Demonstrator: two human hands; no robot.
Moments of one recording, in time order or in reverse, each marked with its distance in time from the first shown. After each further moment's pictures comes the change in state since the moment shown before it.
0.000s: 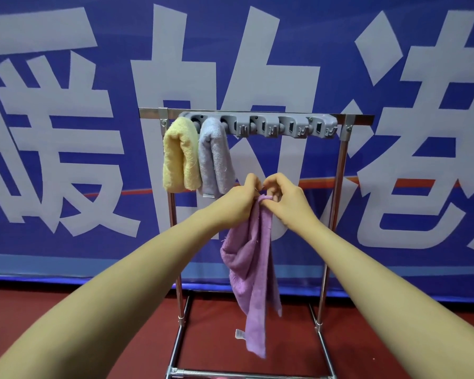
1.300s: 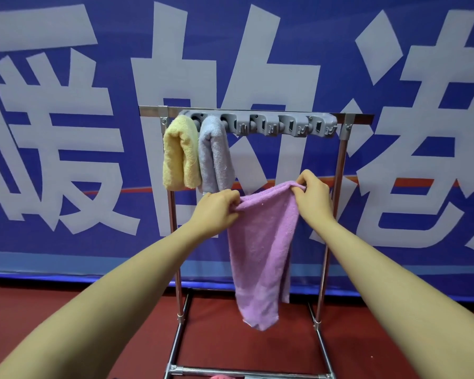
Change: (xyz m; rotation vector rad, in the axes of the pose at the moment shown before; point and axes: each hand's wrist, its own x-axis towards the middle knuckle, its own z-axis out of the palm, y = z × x) left_hand -0.024 -0.037 0.012 0.228 0.194 -0.127; right_hand 0.009 0.037 -0.020 -0.178 0.269 0.235
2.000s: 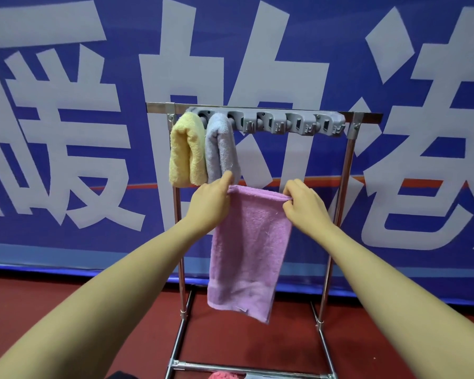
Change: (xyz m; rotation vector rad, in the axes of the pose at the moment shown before) left_hand -0.004 -0.002 -0.015 0.067 0.155 -0.109; right_hand -0.019 -0.011 0.009 -0.281 -0.205 -0.310
